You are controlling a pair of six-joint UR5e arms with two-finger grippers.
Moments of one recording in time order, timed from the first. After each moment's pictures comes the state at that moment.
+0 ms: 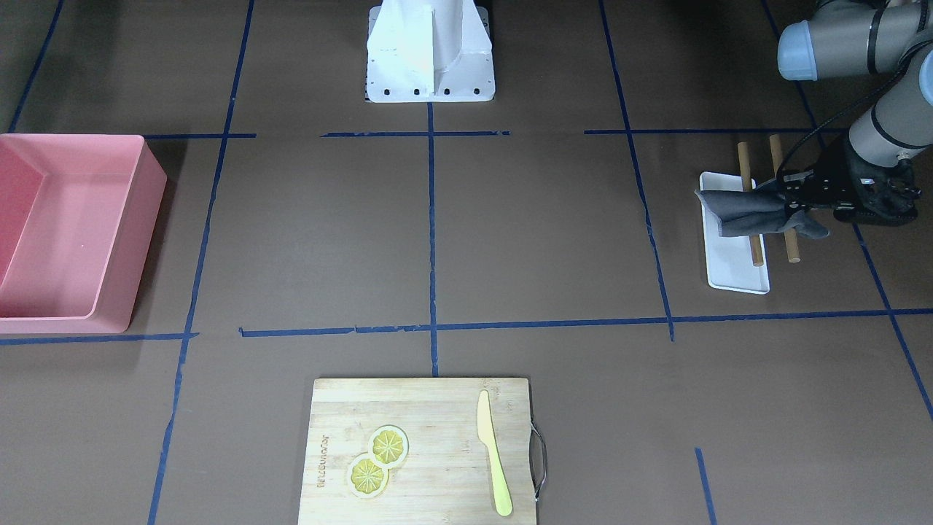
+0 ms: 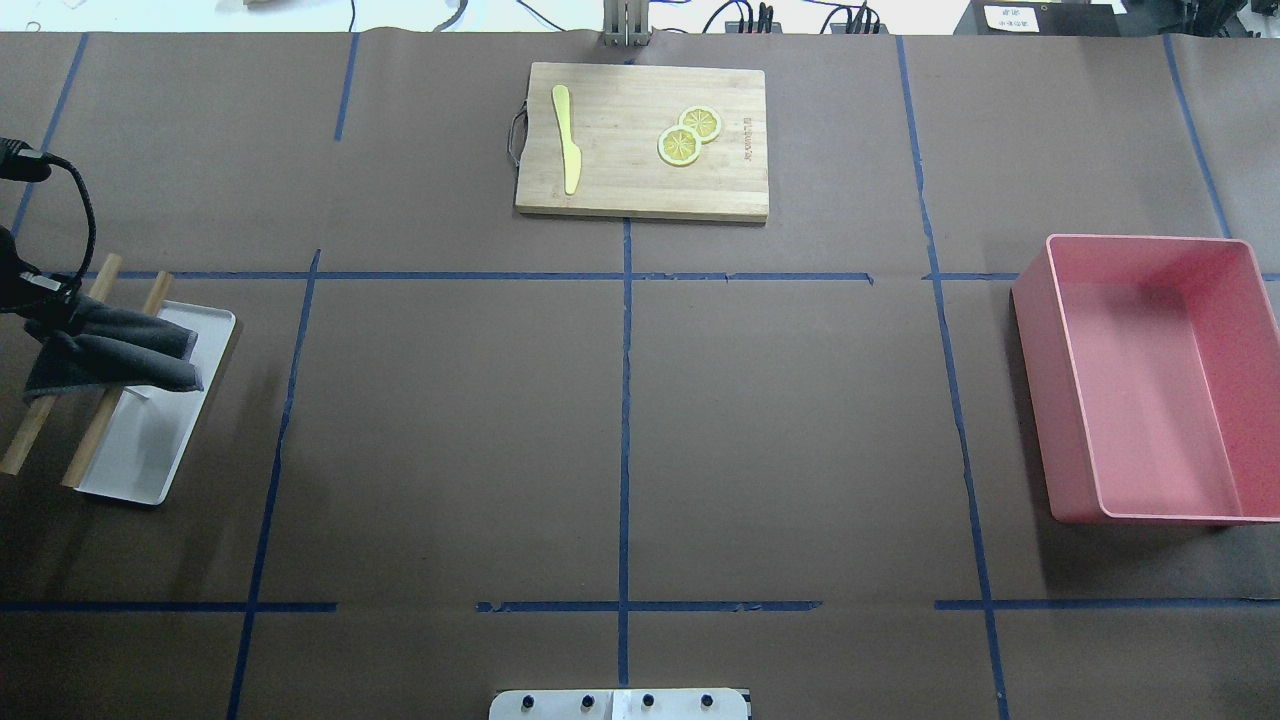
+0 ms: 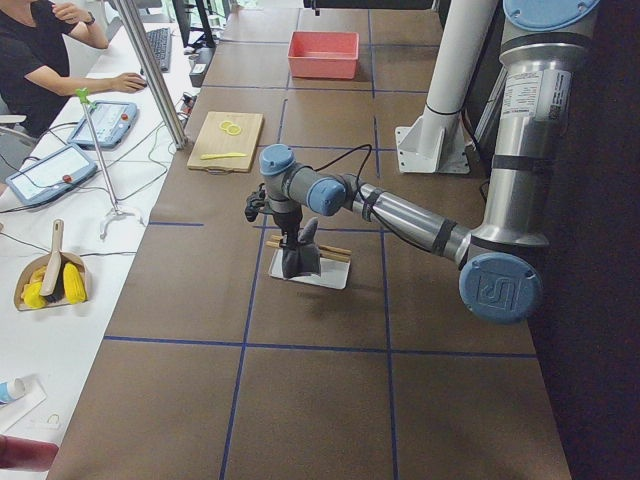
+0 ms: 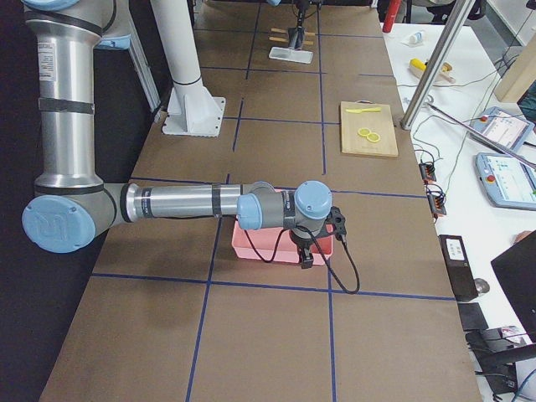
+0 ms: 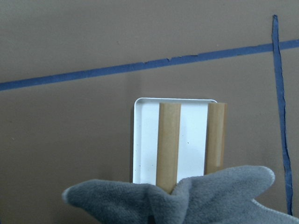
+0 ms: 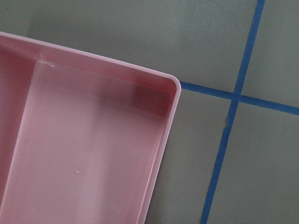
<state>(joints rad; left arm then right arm) -1.09 -1.64 -1.86 -1.59 -2.23 -0.46 1.47 -1.62 1.68 -1.52 2.45 -0.09</state>
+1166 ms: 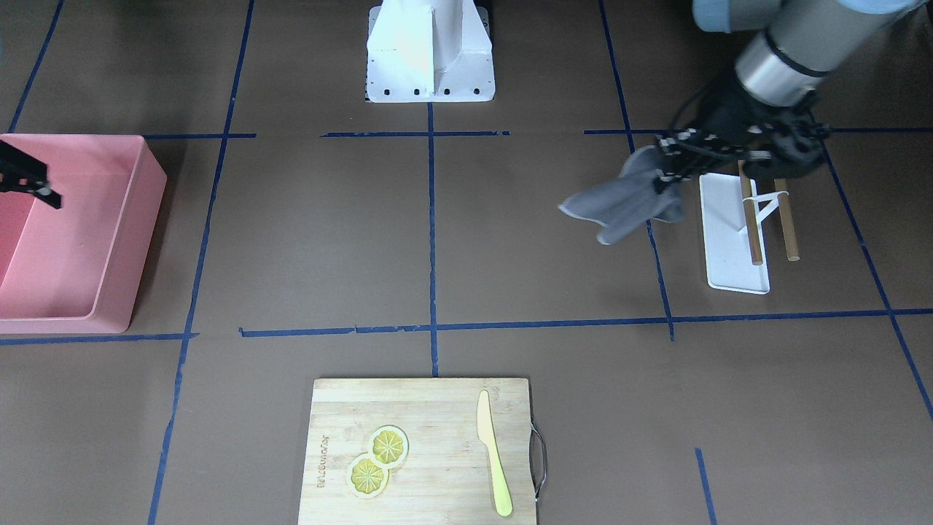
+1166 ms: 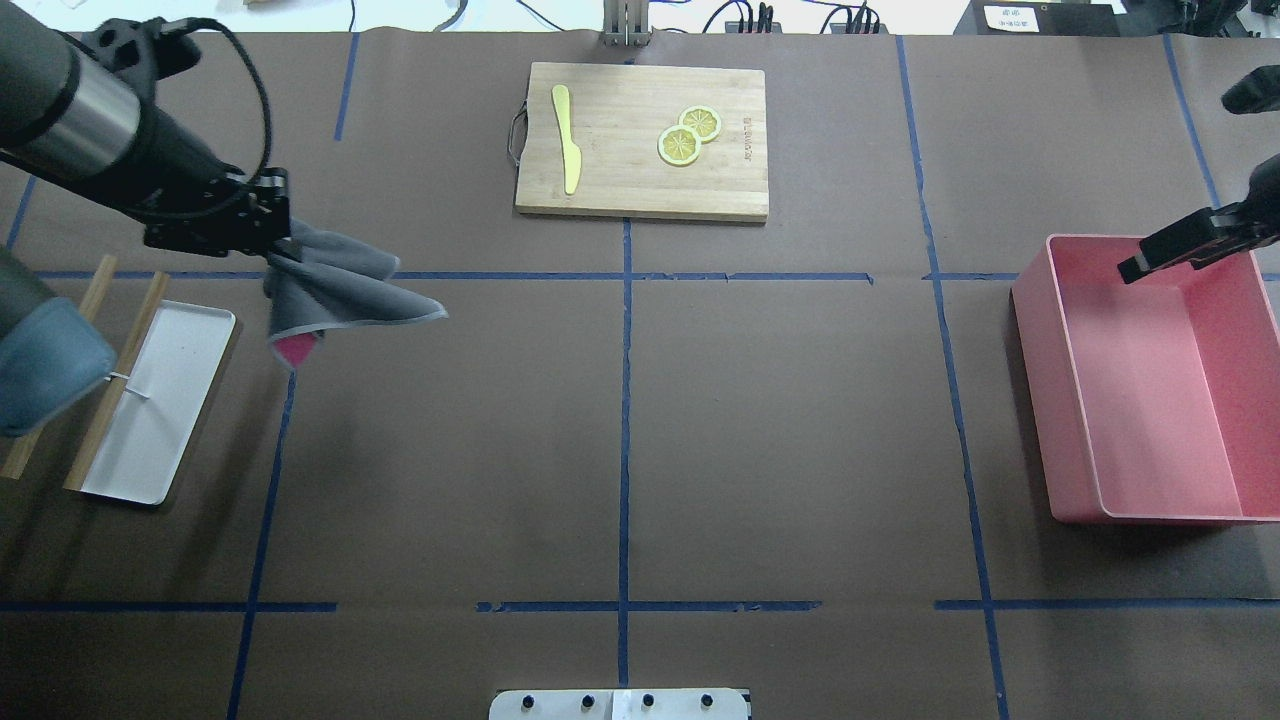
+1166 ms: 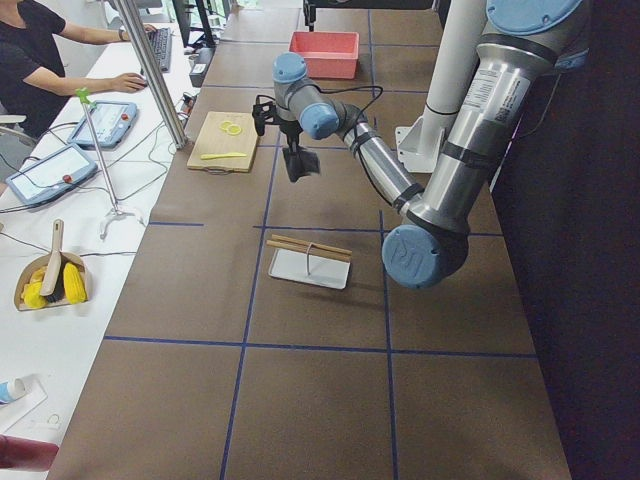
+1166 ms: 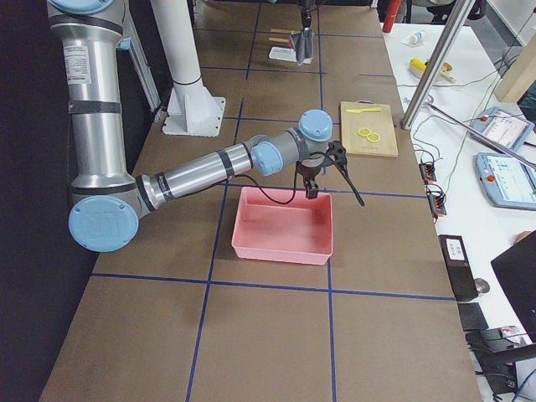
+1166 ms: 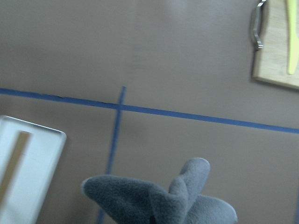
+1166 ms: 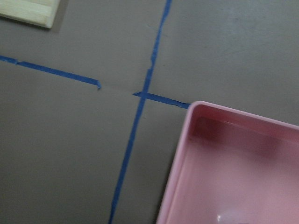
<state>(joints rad) -0.93 -1.99 -1.99 -1.59 -2.28 -1.24 1.16 -1.50 1.91 -1.37 2.41 0.44</state>
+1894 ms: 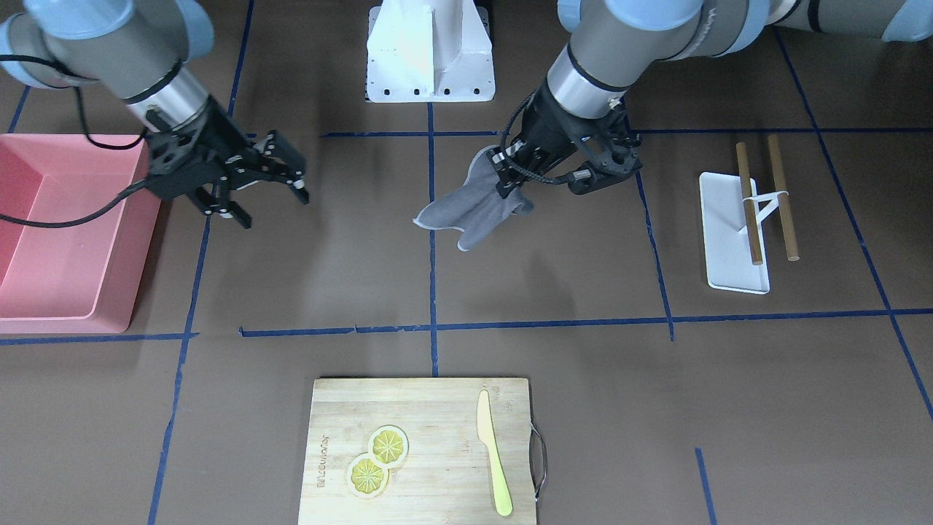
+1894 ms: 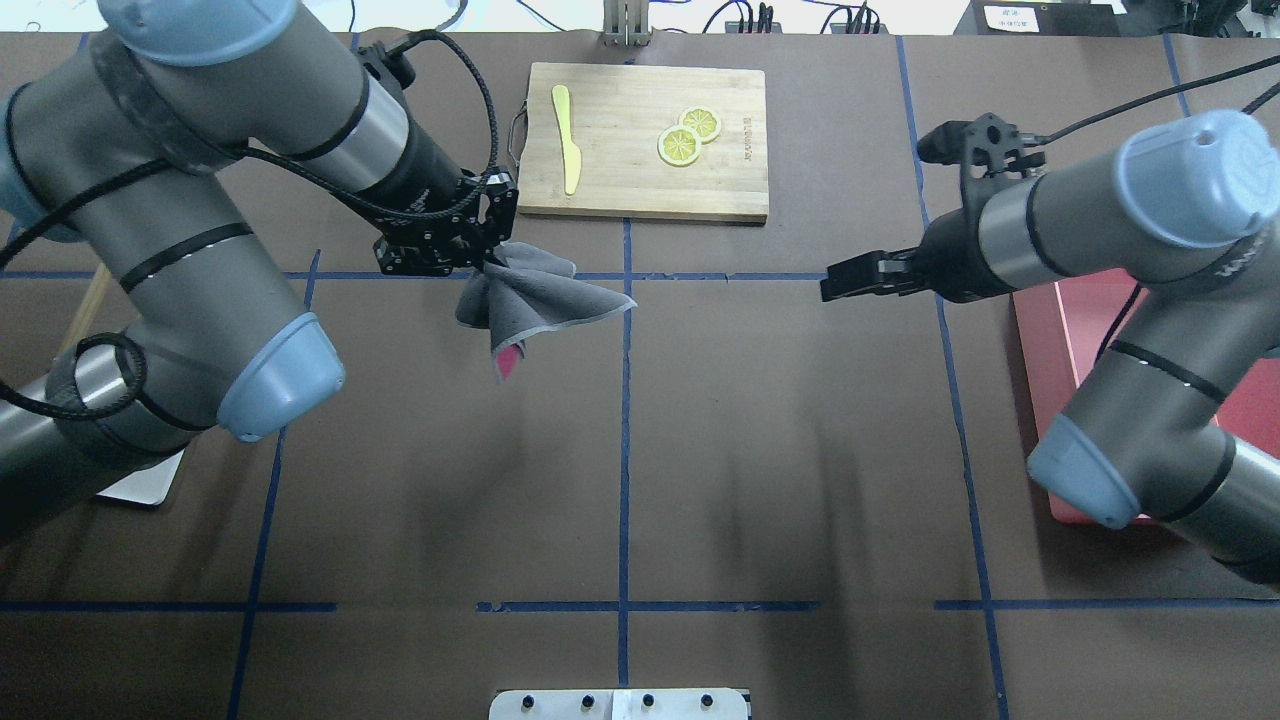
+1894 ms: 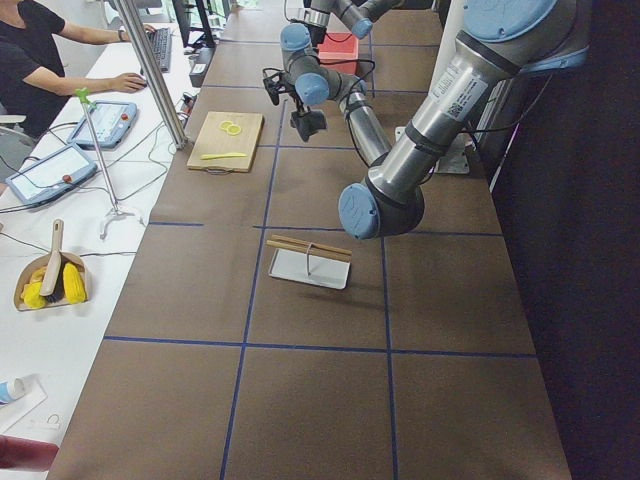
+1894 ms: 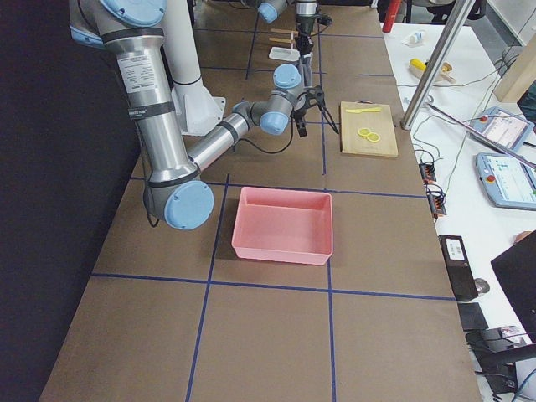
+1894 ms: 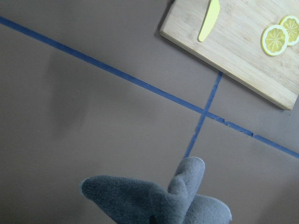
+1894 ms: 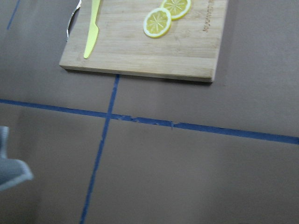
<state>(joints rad) -0.76 -2.27 -1.78 -1.67 -2.19 -1.69 0.71 -1.23 1.92 -1.09 1.95 1.09</state>
